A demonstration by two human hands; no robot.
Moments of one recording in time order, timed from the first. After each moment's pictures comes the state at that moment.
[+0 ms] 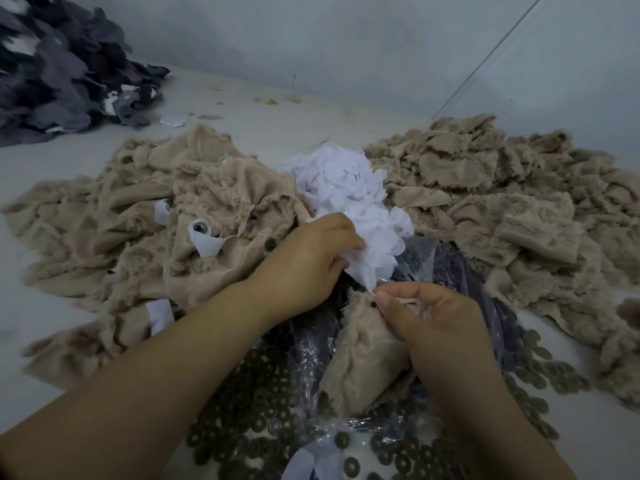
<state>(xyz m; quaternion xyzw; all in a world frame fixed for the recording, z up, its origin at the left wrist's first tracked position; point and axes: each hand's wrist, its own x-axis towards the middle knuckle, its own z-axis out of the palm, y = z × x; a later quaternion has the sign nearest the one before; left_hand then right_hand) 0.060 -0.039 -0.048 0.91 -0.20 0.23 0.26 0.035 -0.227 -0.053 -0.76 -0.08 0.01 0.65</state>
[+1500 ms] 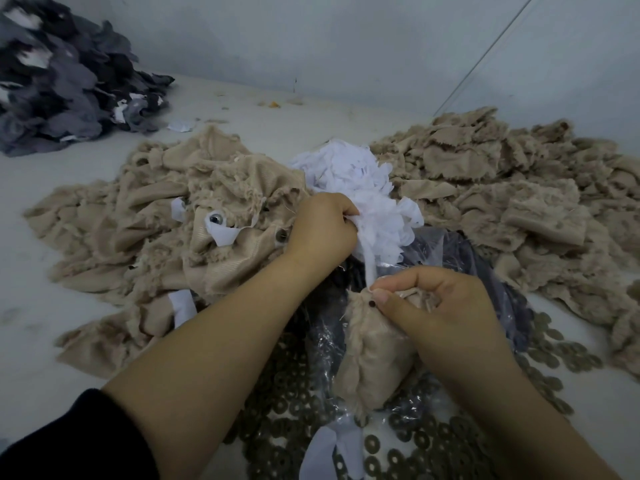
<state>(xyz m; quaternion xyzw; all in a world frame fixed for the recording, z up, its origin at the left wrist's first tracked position) 0.093 -0.050 -0.051 0.89 0.04 0.27 0.36 0.018 -0.224 -0.043 -0.80 -0.15 0.00 0.58</state>
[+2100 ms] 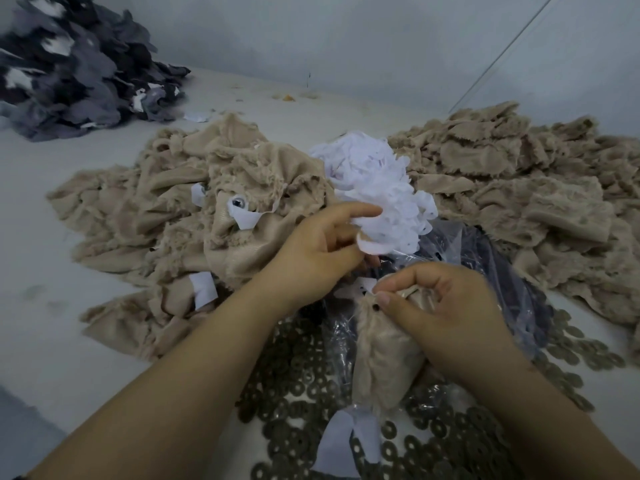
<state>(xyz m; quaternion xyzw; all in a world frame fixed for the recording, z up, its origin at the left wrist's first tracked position) 0.019 -0.031 -0.060 0.75 -0.10 0.10 0.65 0.015 -0.217 -0.049 -0.83 -0.23 -0.01 0.50</state>
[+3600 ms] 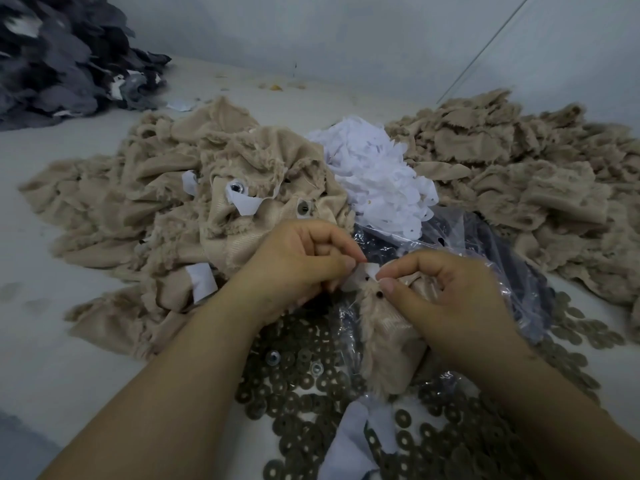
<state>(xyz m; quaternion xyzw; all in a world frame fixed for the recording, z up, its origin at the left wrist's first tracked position) -0.001 -0.002 -0.076 0.72 -0.12 0.00 0.68 0.013 -0.209 -0.065 -0.85 -0.22 -0.07 0.47</state>
